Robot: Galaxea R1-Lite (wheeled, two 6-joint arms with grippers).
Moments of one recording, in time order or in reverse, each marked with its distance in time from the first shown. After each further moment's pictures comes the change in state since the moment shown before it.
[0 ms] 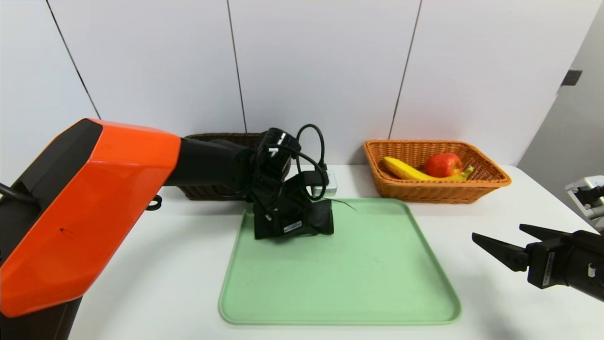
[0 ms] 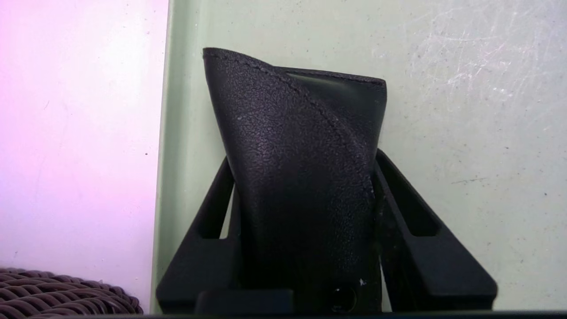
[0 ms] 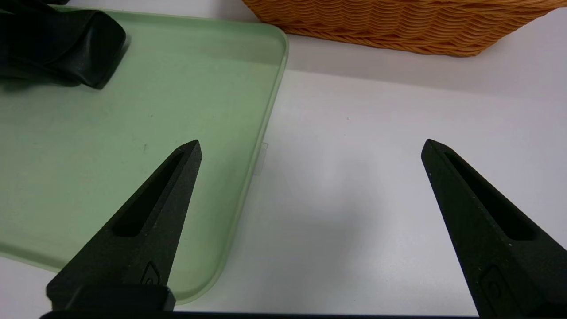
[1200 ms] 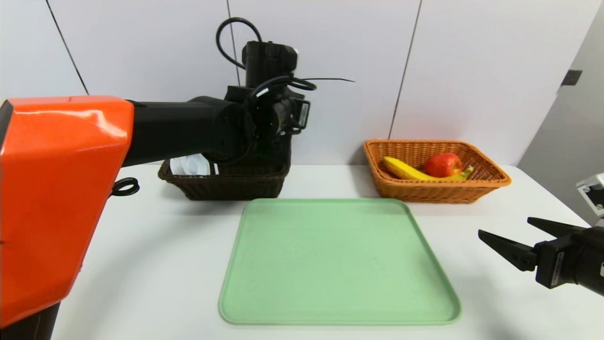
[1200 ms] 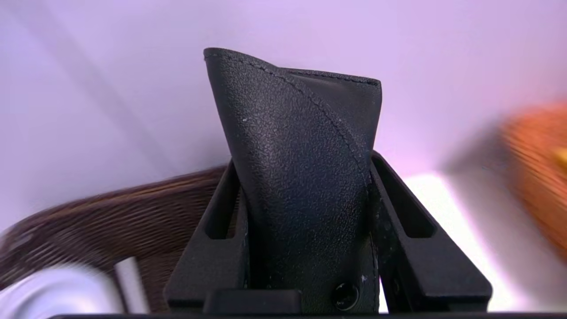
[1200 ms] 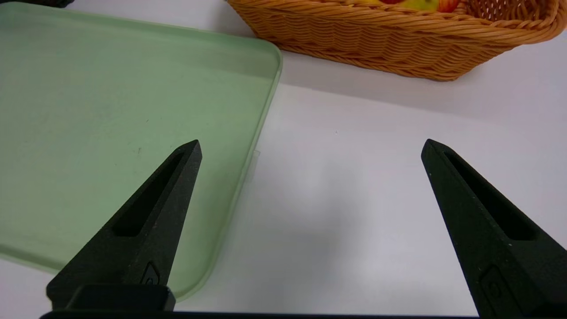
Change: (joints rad) left arm -0.017 -0.061 -0.225 -0.454 0.880 -0.817; right arm -0.008 -0.042 -0.004 0.001 -0.006 -0.064
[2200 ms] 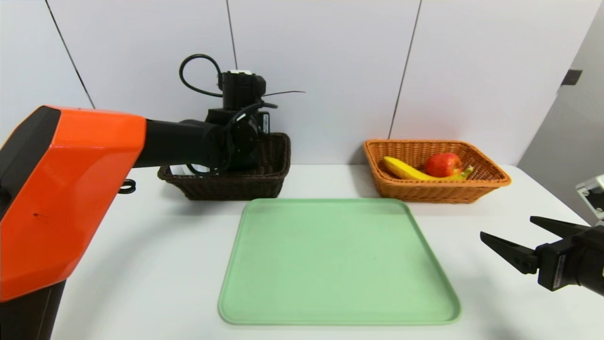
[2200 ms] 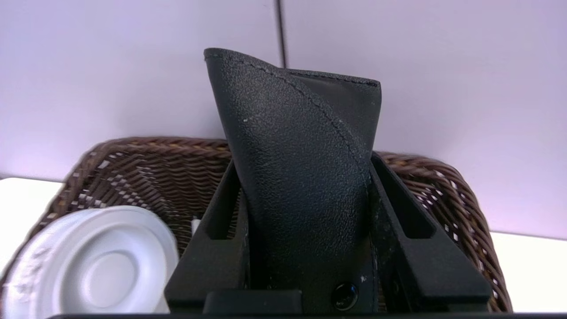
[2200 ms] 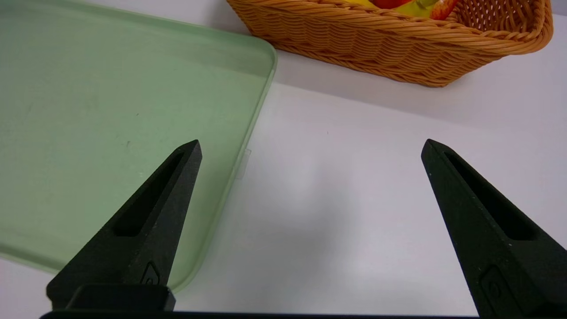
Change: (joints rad) left arm 0.130 0.039 0.152 -0.155 0.121 -0.124; right arm -0.003 -0.006 0.004 0.002 -0.005 -0.050
